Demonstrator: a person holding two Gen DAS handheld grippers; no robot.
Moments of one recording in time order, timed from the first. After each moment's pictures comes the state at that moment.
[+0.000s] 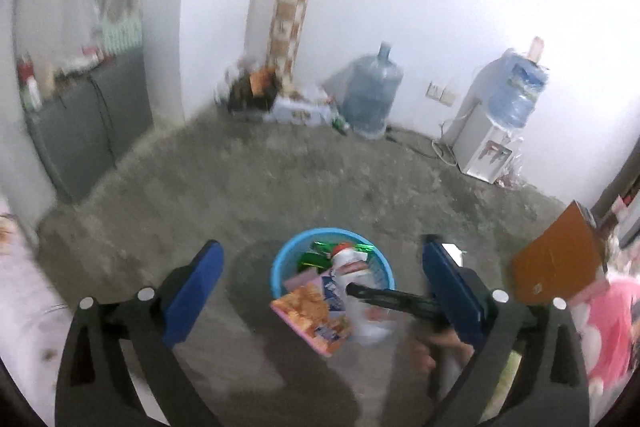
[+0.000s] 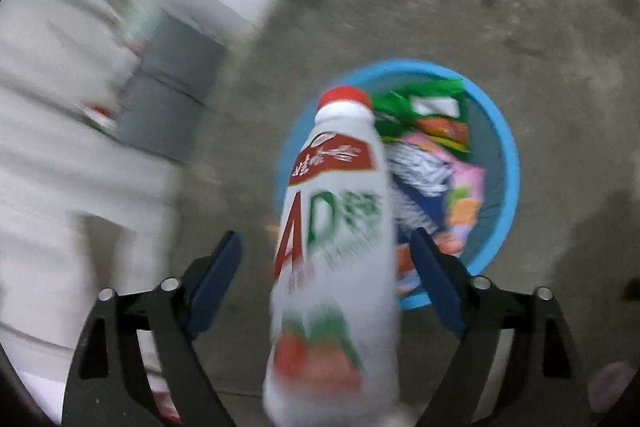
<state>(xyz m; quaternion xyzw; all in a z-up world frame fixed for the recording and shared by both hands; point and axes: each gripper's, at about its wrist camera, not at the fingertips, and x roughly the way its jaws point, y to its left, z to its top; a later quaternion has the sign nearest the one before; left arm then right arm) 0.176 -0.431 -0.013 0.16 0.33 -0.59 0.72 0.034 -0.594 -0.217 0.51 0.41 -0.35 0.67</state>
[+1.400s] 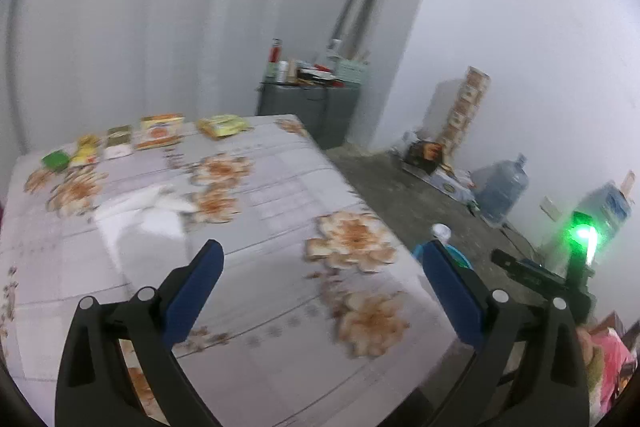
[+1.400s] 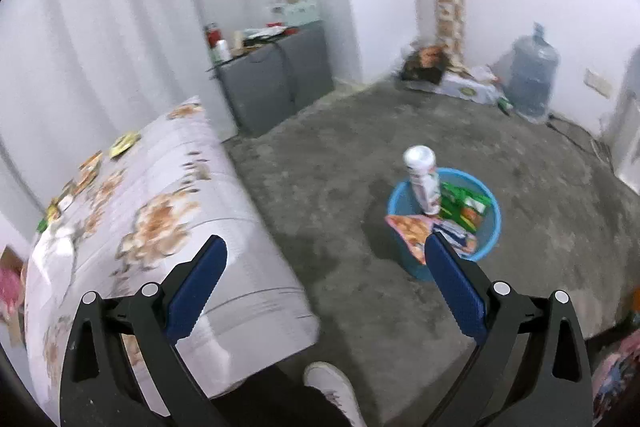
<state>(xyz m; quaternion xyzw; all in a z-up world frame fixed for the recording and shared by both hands) 0.128 -0.018 0.044 -0.01 0.31 -0.32 0.89 0.047 -0.343 0.011 0.22 0.34 -0.29 0.87</state>
